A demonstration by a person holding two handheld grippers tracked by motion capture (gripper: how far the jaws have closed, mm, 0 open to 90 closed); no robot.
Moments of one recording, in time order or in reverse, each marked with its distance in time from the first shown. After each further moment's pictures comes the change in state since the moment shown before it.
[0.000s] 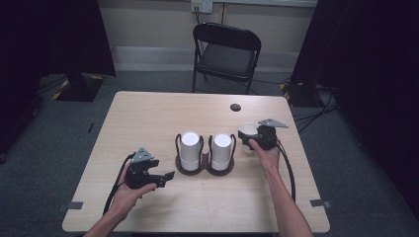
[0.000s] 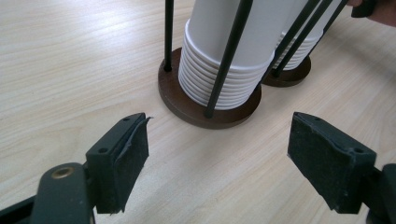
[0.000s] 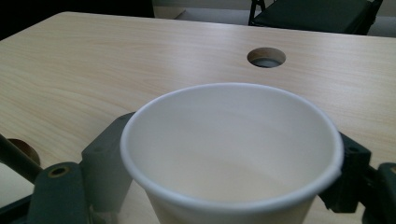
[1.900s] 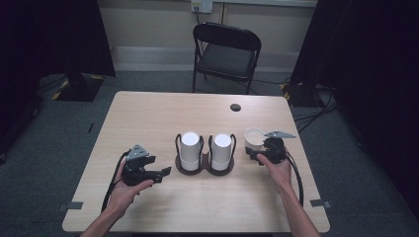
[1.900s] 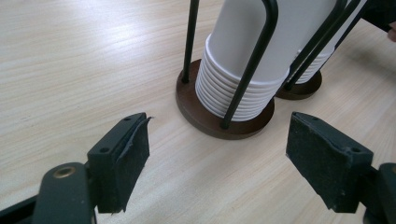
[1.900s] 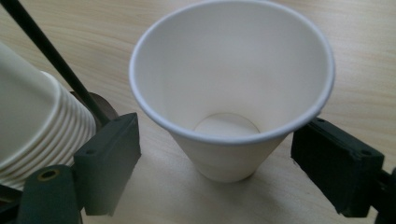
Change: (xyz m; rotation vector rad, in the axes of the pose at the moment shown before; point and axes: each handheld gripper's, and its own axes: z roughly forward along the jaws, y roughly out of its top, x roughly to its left) left arm 0.009 0.004 -0.005 -0.043 0.032 -0.016; right arm -0.001 -0.025 -0.040 0.165 -0.026 -0.001
